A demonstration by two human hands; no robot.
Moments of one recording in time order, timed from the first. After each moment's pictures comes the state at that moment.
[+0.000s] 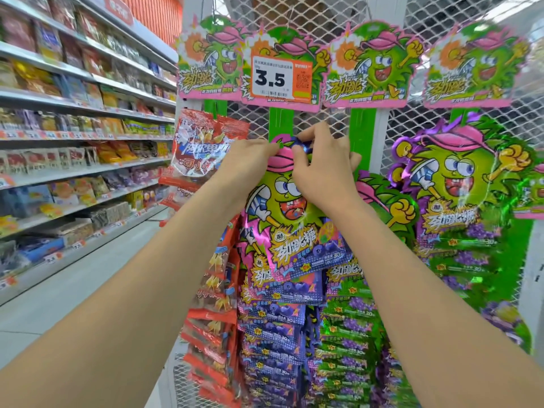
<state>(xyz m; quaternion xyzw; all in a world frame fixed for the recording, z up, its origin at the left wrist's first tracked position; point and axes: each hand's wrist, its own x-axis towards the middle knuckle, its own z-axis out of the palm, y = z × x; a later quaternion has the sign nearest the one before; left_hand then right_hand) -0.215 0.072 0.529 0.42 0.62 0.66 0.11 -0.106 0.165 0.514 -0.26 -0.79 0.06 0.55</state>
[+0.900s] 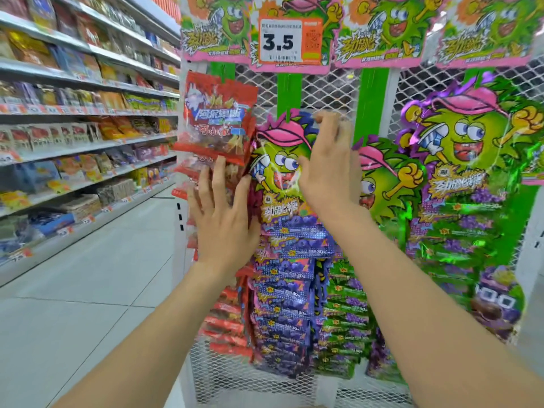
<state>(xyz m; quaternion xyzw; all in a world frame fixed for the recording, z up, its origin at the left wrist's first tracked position) -0.235 0.032 0.357 0.41 0.77 0.27 -0.40 -0.099 0.140 0.461 -0.31 -0.78 -0.08 0.54</state>
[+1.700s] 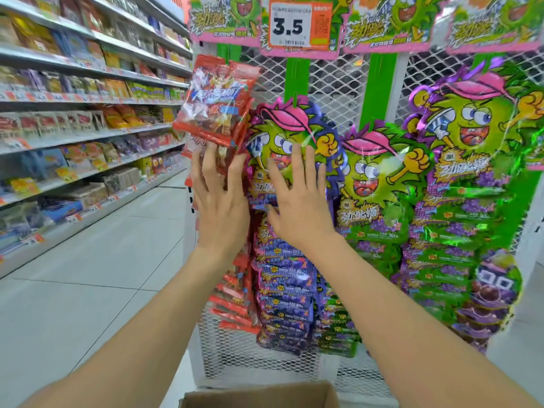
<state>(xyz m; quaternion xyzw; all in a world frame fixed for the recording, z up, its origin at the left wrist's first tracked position) -0.238 0.011 0.357 0.40 0.72 0.36 -0.44 -0.122 0.120 0.369 -0.26 -0.88 -0.19 0.35</state>
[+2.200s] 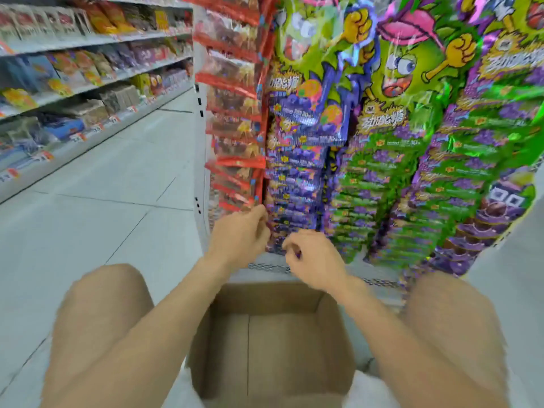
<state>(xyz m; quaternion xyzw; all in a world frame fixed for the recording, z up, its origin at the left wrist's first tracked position) -0.188 -0.071 0.177 0.54 0.79 0.26 -0.10 -0.028 0.053 0.145 -0.24 -0.94 0.15 0.18</state>
